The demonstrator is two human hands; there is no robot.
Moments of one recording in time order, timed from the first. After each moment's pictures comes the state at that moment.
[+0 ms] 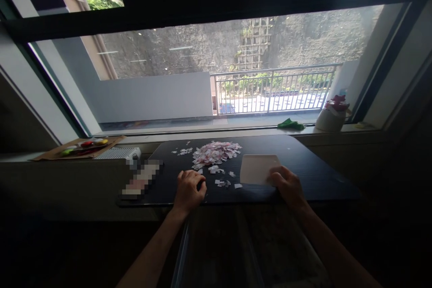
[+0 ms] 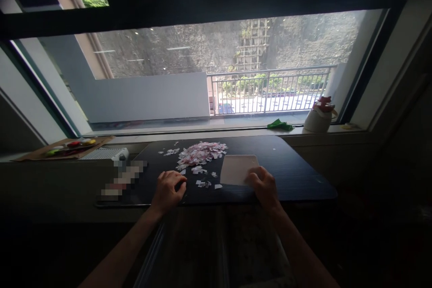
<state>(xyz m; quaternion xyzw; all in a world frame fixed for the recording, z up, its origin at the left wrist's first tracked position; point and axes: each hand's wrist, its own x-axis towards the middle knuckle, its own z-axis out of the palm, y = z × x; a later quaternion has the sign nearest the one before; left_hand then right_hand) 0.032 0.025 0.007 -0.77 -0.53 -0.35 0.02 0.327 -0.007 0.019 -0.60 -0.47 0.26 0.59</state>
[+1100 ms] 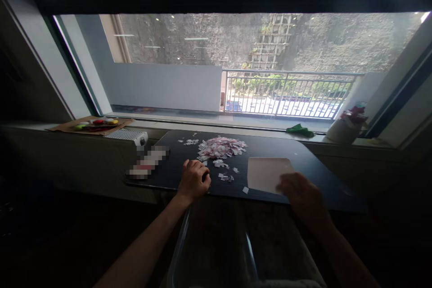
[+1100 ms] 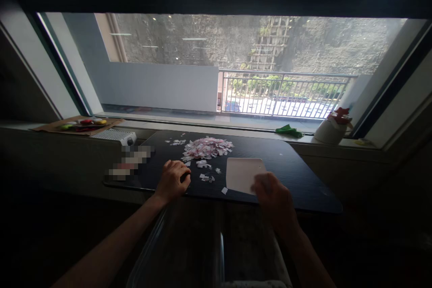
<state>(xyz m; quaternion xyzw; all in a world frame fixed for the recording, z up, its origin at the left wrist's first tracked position) 0.038 0.020 0.007 -0.77 -0.53 -0.34 0.05 0.323 -0.052 0.045 -0.65 -0.59 0.08 0.48</state>
